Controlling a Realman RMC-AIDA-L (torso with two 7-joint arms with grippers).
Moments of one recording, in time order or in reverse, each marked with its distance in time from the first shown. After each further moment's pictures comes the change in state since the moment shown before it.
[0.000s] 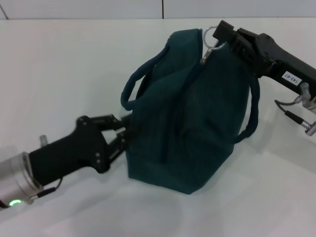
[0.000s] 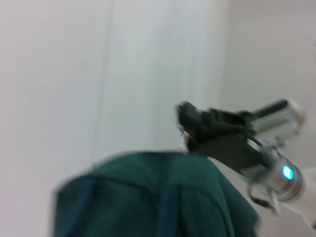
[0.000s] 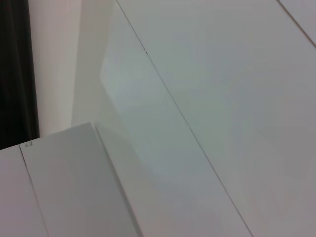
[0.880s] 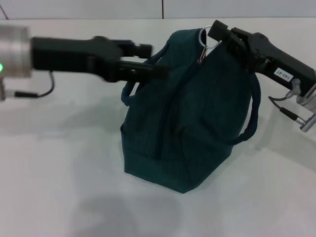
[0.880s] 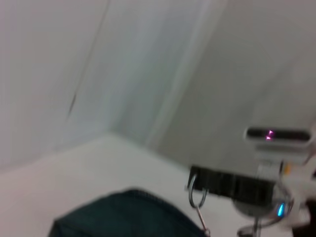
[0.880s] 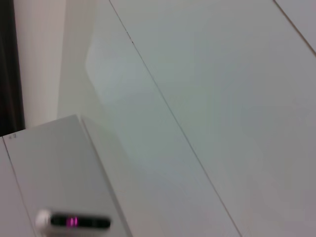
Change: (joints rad) left arm -0.179 0.002 0.149 0.915 0.208 -0.007 -1.245; right arm 0.020 0.005 -0.001 0.008 0.002 0.060 -0.002
